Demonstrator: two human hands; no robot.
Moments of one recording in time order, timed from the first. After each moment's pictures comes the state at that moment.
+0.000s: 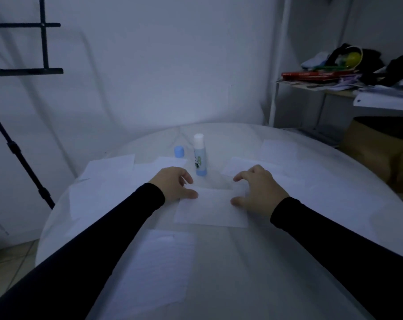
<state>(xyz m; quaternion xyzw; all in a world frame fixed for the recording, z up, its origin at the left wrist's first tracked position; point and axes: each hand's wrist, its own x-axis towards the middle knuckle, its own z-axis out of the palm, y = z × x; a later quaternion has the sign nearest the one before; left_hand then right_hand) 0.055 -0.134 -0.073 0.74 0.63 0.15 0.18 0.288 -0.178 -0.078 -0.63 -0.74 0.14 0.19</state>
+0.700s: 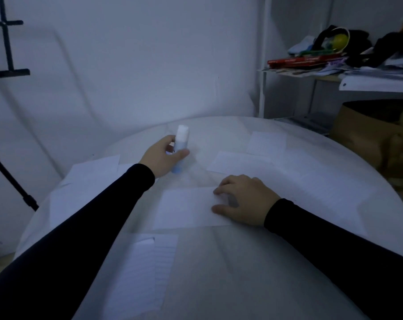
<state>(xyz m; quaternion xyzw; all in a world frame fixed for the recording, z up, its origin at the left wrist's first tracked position) 0.087 -0.106 -0.047 0.70 0.59 0.34 0.21 0.301 -0.185 -0.094 -0.53 -0.83 0.06 0.13</state>
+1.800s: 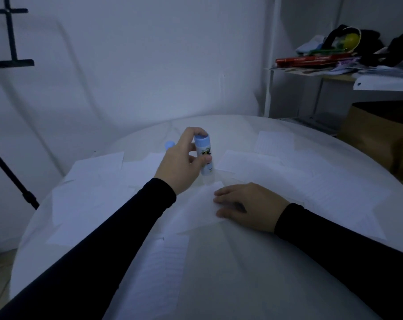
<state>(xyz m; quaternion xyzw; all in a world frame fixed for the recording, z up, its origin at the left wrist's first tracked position) 0.109 -0.146 -0.054 0.74 0.48 0.43 0.19 0.291 -0.185 -0.100 -0.46 -0.87 0.08 0.14</state>
